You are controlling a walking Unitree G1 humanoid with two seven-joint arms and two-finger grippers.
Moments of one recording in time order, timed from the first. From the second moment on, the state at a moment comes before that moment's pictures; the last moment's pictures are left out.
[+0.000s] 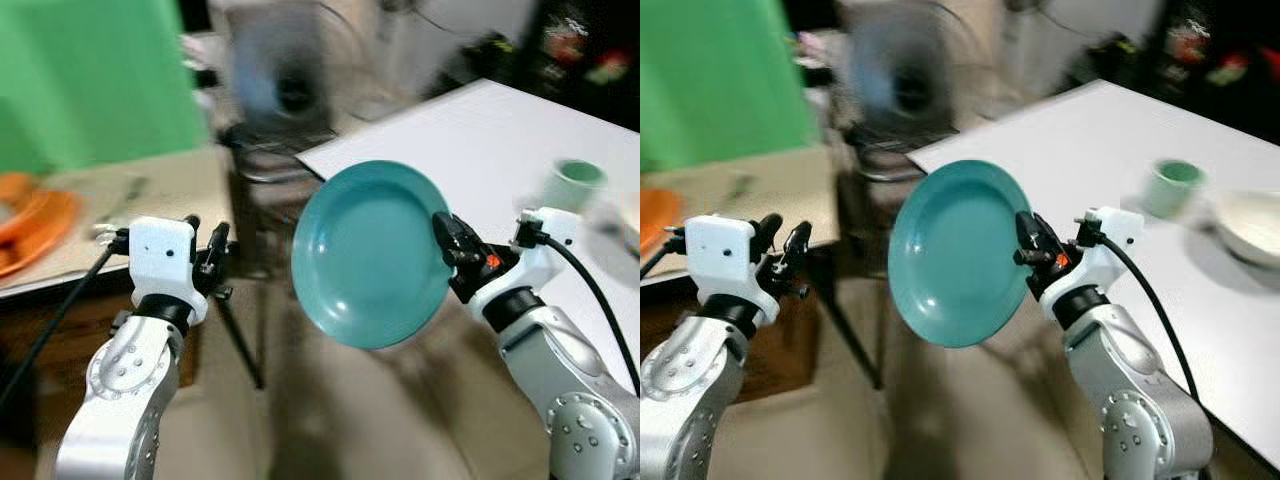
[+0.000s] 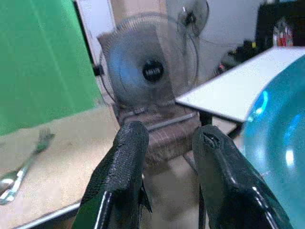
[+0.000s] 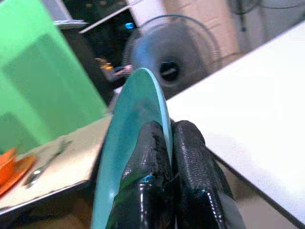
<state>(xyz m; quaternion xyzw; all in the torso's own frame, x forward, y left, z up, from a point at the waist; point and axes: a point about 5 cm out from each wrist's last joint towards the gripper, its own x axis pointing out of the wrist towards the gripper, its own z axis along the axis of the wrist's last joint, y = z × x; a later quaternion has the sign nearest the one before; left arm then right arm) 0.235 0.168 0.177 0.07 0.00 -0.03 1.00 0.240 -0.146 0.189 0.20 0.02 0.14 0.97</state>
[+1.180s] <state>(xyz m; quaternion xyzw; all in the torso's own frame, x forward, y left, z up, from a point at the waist) 0.242 0.175 0.180 0.08 -0.01 -0.04 1.00 0.240 -0.145 0.184 0.19 0.03 0.09 0.98</state>
